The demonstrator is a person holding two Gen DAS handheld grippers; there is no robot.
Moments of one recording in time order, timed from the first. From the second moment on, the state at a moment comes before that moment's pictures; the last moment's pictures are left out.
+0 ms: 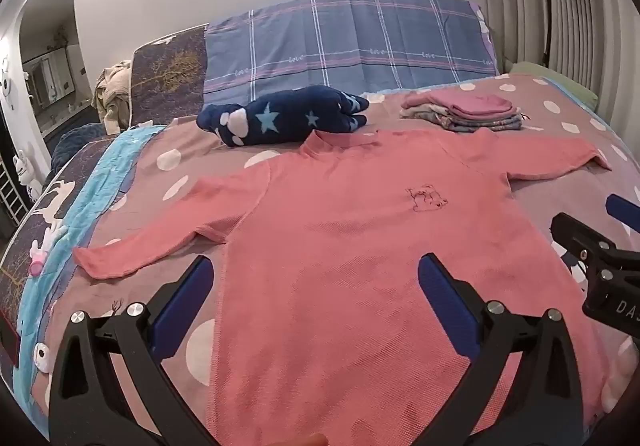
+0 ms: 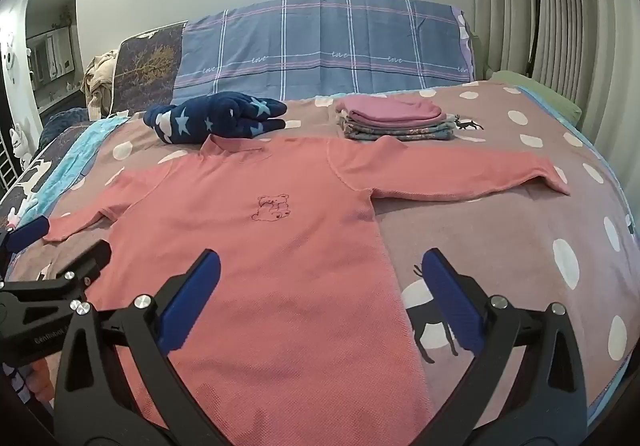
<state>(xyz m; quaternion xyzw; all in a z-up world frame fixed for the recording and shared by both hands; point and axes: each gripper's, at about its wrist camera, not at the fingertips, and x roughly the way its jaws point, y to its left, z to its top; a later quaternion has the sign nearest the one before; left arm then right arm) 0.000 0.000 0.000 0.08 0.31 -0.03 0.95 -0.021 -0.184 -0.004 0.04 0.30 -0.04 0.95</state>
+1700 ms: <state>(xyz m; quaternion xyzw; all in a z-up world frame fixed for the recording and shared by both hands) 0.001 -0.002 -0.017 0.09 0.32 -0.04 0.94 -0.023 -0.169 -0.011 0.02 0.29 -0.05 0.95</state>
